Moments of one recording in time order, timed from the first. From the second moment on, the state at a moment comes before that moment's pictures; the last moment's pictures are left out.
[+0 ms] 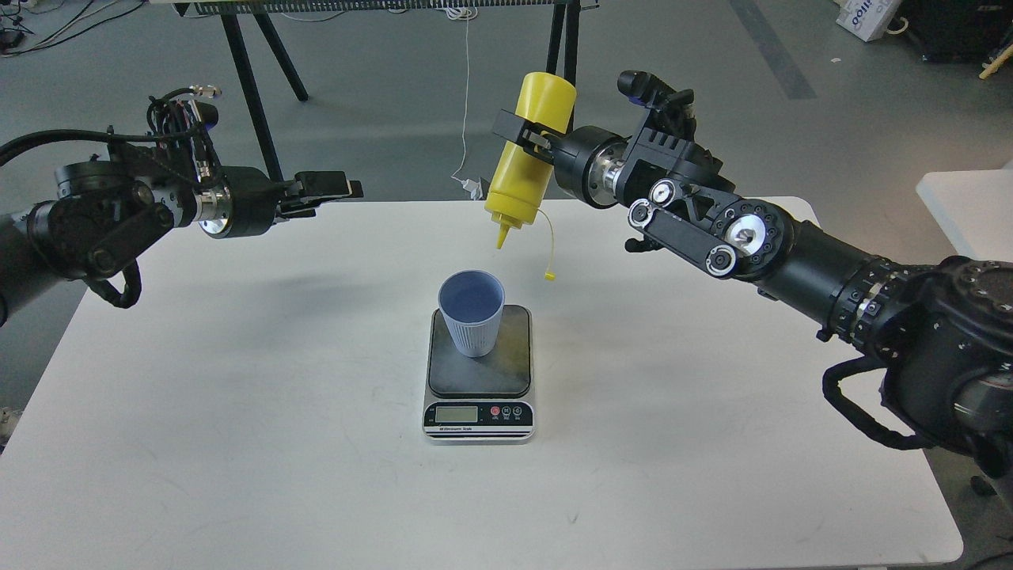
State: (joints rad) left arm -1.17 0.42 0.10 -0.47 0.98 -0.49 -0.49; right arm 1.21 0.00 0.20 0.60 -0.97 0.04 0.03
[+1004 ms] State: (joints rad) left arm -1.17 0.42 0.10 -0.47 0.99 -0.49 -0.49; right arm 1.18 0.00 0.34 0.65 -0.71 0.06 0.02
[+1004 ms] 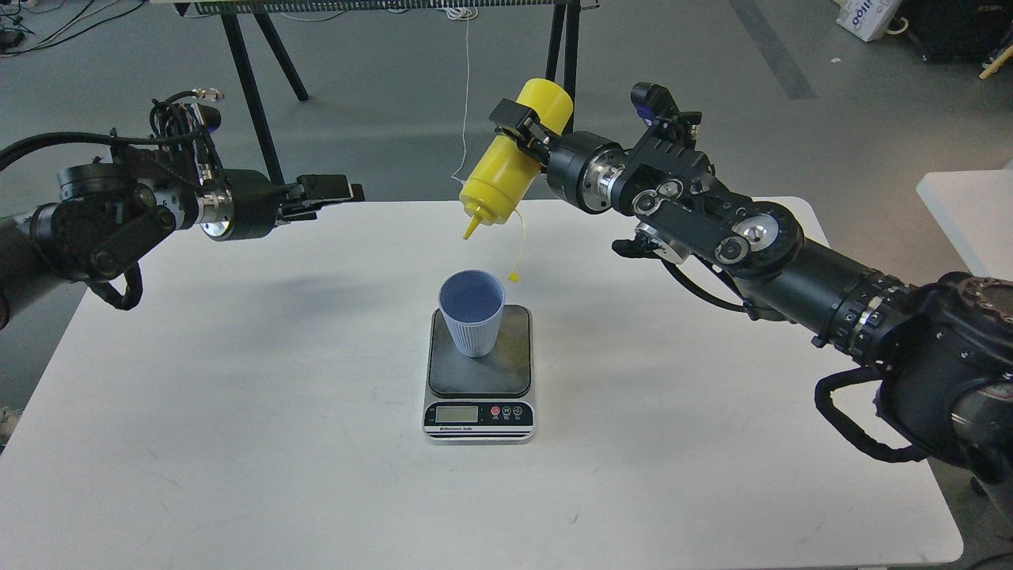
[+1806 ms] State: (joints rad) left arm -1.17 0.40 0.09 -0.47 0.95 -0.49 -0.49; right arm 0.91 -0.19 1.03 0.70 0.41 0.29 -0.25
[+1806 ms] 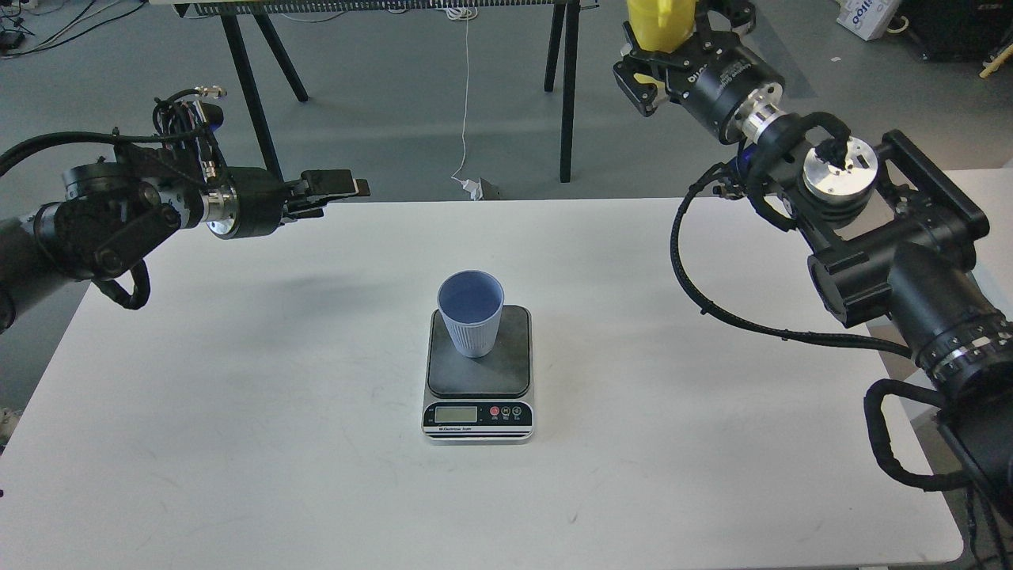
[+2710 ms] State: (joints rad) left arm -1.16 0.40 0.10 -0.48 0.96 -0.49 -0.49; right arm 0.19 -0.22 1.16 0.90 0.62 0.49 -0.27
